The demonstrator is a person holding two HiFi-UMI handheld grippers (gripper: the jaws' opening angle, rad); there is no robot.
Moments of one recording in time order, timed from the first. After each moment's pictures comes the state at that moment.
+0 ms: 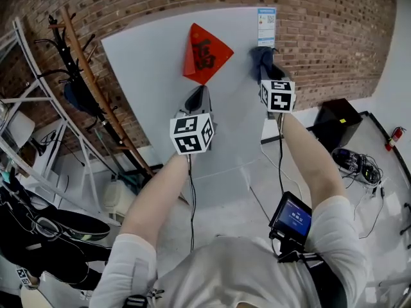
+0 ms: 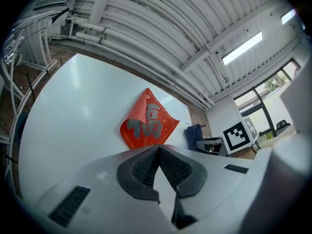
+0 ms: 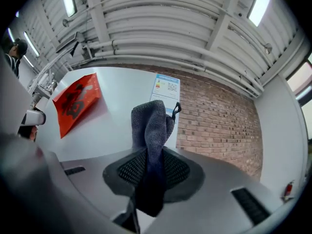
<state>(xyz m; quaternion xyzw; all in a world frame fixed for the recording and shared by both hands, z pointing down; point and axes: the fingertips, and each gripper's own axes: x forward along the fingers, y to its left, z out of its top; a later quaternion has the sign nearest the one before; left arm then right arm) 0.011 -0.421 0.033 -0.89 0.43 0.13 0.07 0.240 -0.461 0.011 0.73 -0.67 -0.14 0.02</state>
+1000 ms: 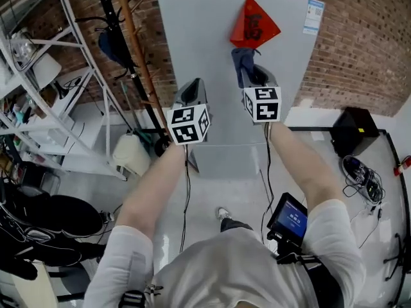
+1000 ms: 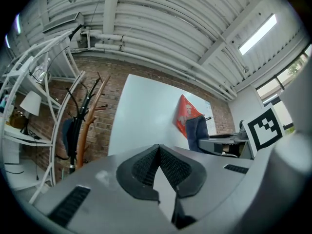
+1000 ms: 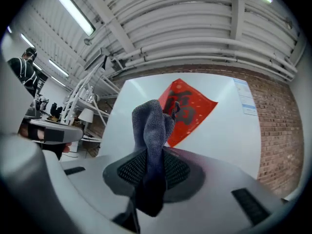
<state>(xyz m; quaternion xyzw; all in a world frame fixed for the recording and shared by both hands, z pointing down) -0.133 -0.371 0.087 -0.82 0.56 0.11 0.03 0.017 -0.411 0.065 0.59 -0.80 -0.13 0.04</state>
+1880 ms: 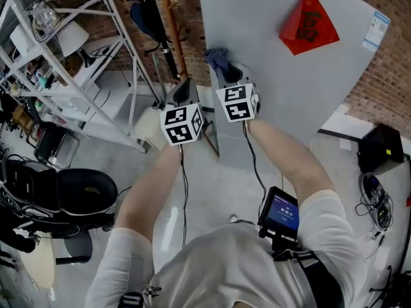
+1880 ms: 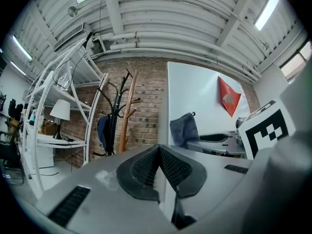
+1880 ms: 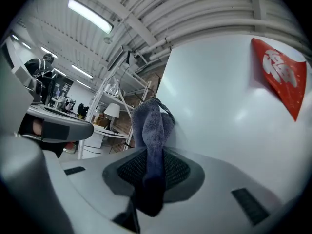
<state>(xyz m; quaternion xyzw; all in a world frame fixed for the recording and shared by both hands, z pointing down) -0.272 -0.404 0.148 -0.74 0.67 0.06 0.01 -0.185 -0.475 0.141 0.46 -0.87 -0.15 0.08</state>
